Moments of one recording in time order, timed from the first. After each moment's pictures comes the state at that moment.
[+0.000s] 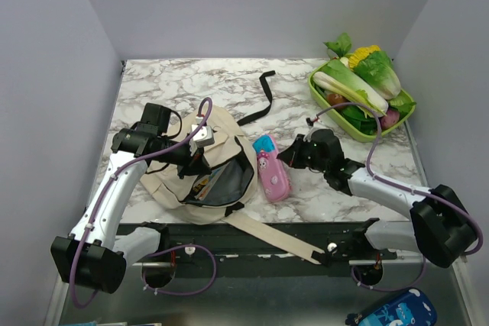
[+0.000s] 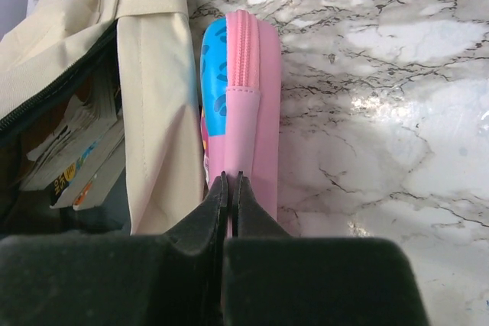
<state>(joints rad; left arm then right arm) -0.22 1.09 1.07 -1.12 0.95 0.82 0.60 1.24 0.53 0.21 -0.09 0.66</state>
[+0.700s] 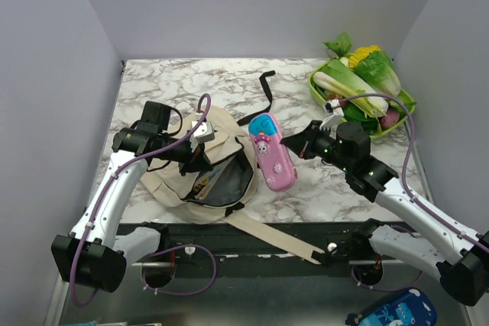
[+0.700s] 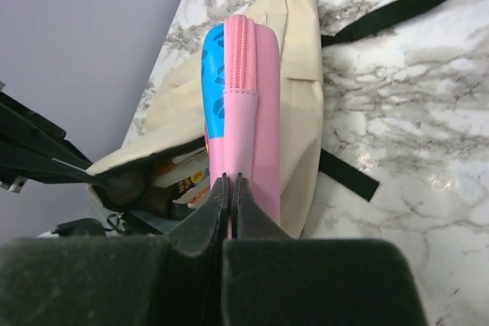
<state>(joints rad) -0.22 1.09 1.07 -1.08 0.95 0.77 0.64 0.94 0.71 -0.03 -0.12 0.65</state>
